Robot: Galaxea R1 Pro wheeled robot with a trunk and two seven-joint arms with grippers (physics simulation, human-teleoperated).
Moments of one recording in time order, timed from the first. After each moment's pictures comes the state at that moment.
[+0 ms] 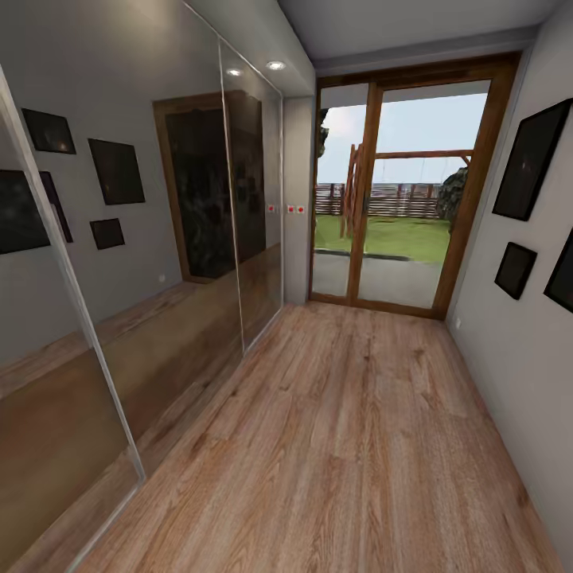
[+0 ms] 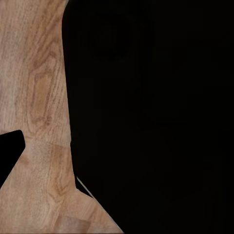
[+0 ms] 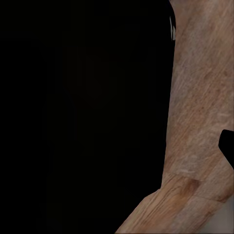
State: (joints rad) left arm 0.00 0.00 0.00 0.00 0.00 0.00 0.00; right arm 0.00 0.00 0.00 0.00 0.00 0.00 0.00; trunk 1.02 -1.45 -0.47
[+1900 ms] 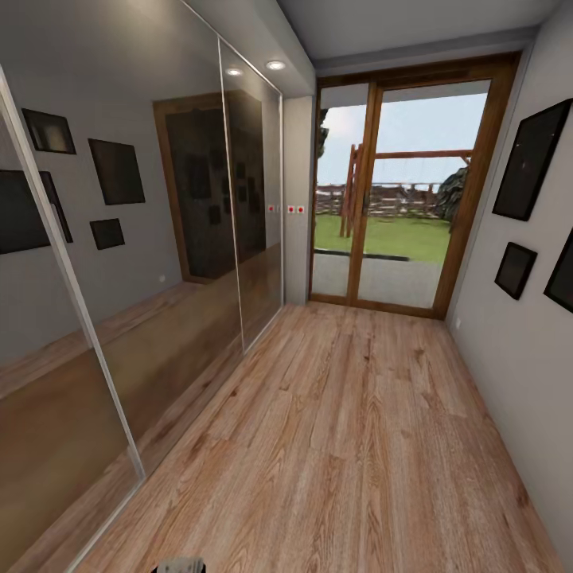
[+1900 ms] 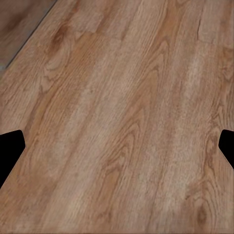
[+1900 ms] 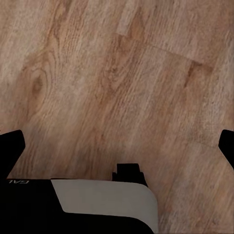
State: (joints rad) left arm -0.13 -0.01 0.01 -0.56 0.00 -0.22 0.00; right arm -0.03 0.00 0.00 -0.45 0.00 0.01 0.00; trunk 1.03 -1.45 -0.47
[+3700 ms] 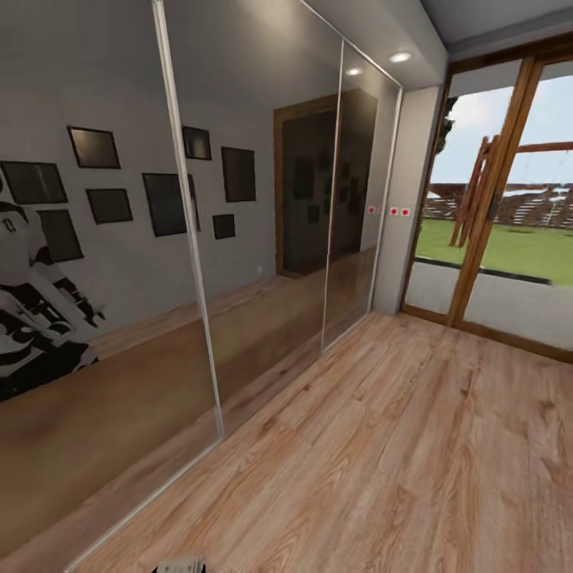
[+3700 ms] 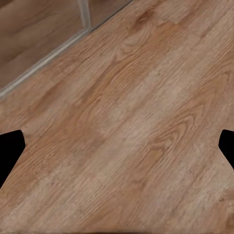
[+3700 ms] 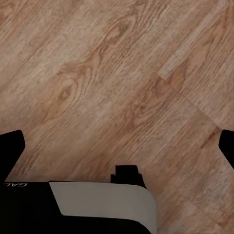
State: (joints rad) left arm -0.13 -0.01 0.01 -0.56 0.00 -0.22 0.00; right arm -0.02 0.00 -0.01 -0.45 0.00 0.00 0.00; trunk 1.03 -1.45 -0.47
